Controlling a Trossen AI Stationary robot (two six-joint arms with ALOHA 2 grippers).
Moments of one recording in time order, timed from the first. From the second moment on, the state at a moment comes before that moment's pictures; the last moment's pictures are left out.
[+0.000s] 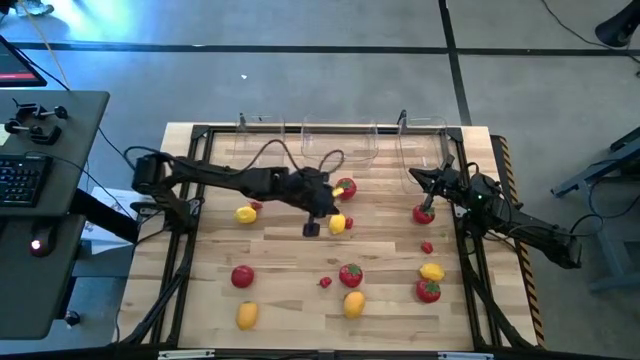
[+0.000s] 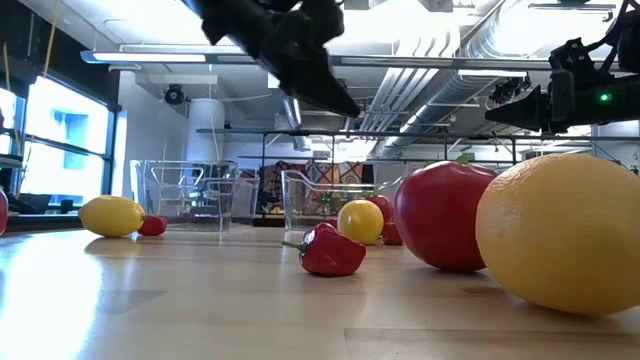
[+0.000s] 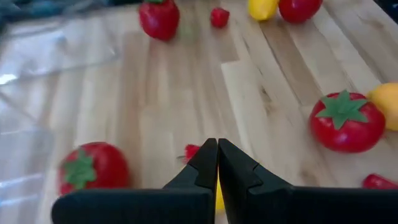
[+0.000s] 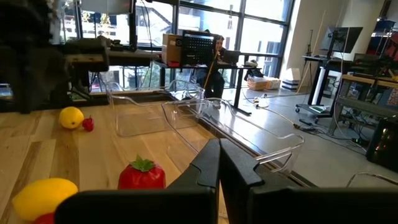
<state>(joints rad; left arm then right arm) 0.04 1.74 1.22 -0.17 0.10 0.19 -0.44 0.01 0.01 0.02 0.07 -0.10</state>
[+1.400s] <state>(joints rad) 0.07 2.07 1.58 -0.41 0.06 0.24 -0.44 0.01 0.01 0.02 0.07 -0.10</state>
